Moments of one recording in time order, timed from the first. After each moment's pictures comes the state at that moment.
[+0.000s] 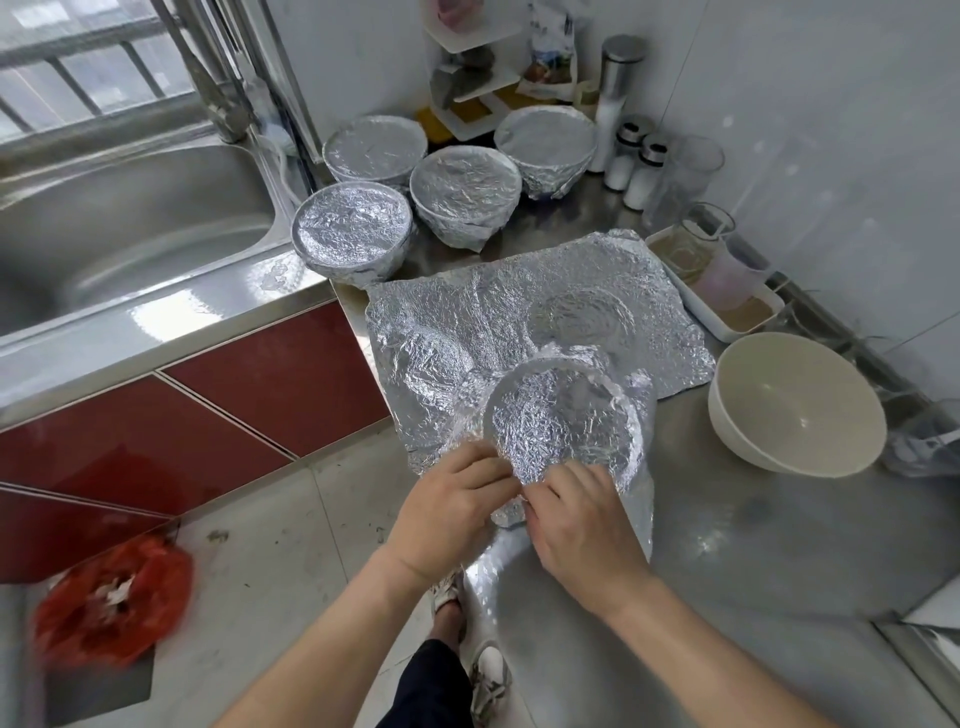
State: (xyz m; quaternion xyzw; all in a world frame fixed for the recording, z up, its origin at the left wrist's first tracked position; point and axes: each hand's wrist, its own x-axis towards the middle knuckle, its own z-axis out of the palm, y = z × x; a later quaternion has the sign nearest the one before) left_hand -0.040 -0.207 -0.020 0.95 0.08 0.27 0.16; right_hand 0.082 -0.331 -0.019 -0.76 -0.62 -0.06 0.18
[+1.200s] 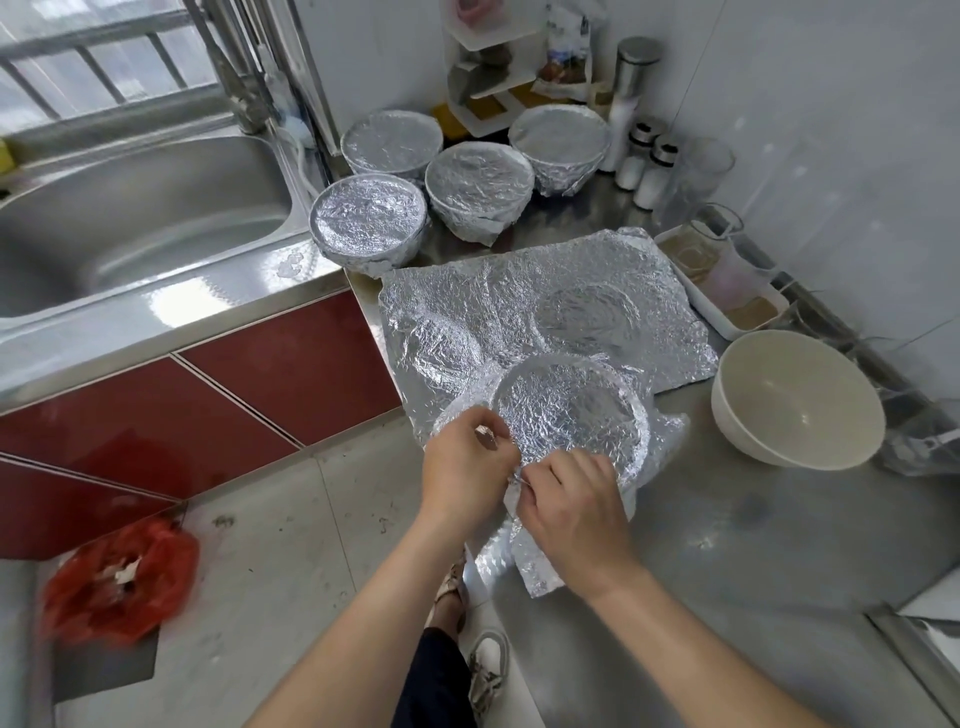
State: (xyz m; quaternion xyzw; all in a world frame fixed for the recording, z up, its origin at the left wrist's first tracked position) left_hand -0.016 -0.221 0.013 0.69 0.52 0.15 0.48; right_hand 0.069 -0.327 -0.018 -0.77 -0.60 -0.11 0.21
